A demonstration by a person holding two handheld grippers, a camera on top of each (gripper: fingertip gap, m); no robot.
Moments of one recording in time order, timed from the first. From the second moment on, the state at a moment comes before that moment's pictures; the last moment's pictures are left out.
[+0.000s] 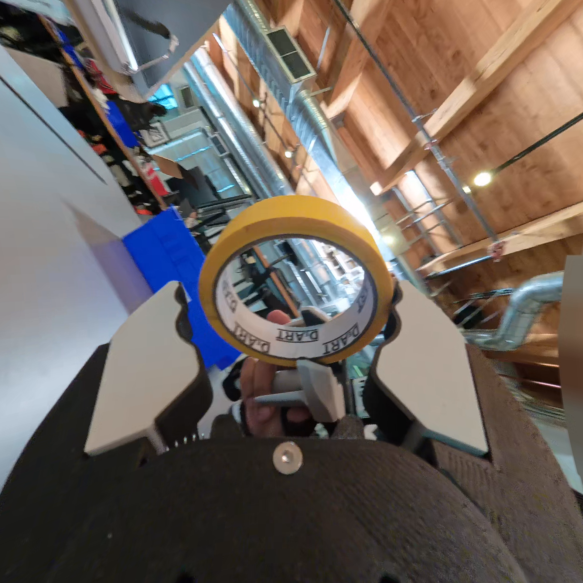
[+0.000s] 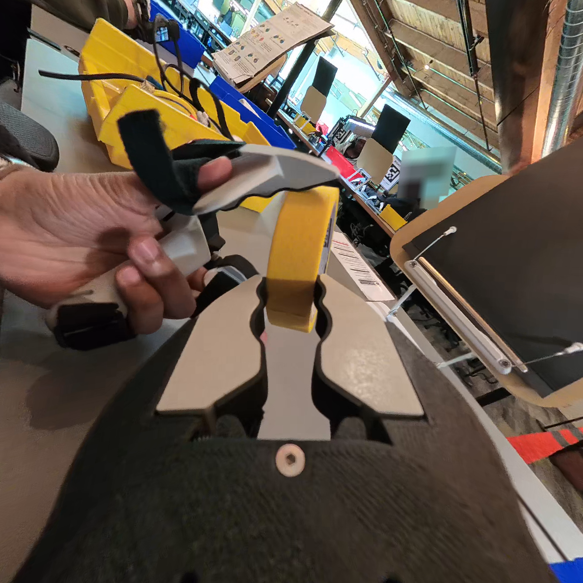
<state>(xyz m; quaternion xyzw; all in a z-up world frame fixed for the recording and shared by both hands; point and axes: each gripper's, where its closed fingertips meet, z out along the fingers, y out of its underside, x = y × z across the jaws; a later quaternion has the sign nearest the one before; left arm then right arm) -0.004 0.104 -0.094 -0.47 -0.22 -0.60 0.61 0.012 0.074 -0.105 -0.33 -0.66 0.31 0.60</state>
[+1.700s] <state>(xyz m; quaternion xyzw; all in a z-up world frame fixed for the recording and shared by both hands) -0.016 0.112 -0.133 -0.63 -0.16 -0.47 0.59 -0.001 0.086 -0.159 -0.31 -0.74 0.10 0.59</state>
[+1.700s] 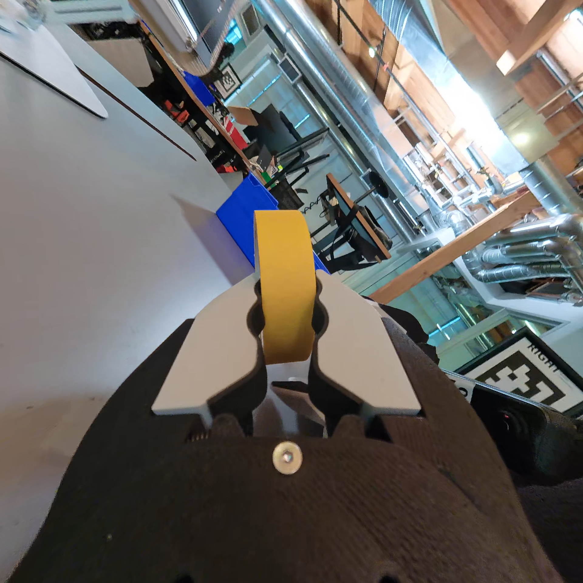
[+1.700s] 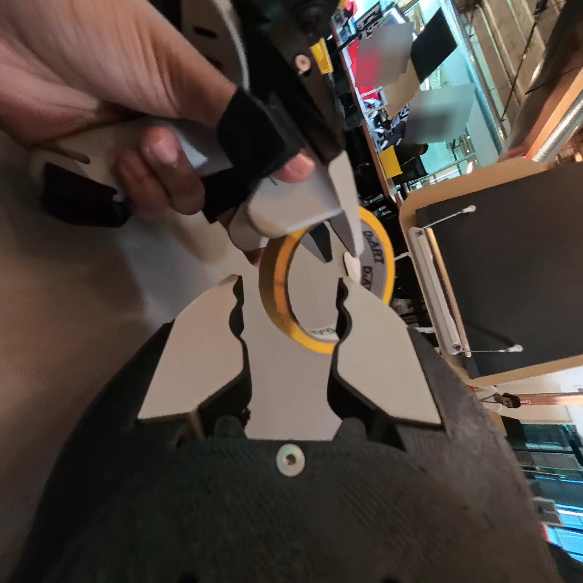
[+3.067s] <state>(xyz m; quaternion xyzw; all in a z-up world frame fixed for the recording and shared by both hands) 0.003 0.116 -0.127 -0.65 -0.09 -0.45 0.61 0.254 0.385 -0.202 -0.84 -0.43 0.03 0.34</state>
